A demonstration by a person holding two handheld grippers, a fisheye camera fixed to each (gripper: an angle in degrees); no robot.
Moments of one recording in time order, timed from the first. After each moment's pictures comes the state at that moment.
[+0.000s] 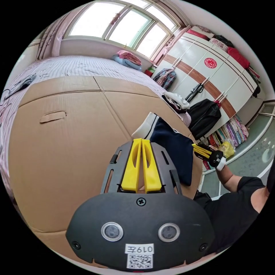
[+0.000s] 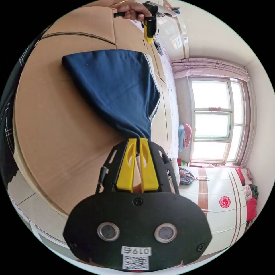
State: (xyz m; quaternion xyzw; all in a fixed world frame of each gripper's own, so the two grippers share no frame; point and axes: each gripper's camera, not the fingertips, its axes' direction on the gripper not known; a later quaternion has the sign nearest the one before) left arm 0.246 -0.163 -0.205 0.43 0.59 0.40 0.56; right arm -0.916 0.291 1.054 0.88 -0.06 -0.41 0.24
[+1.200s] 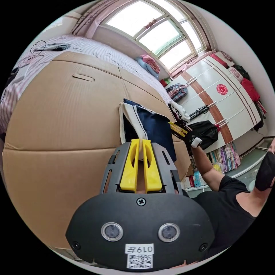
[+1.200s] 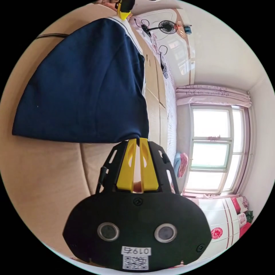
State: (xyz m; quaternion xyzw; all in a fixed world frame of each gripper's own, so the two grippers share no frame) left arm 0.182 -0.078 -0.036 0.34 0.67 0.30 0.58; right arm -0.937 0.207 0.886 0.91 -0.04 -0.40 0.10
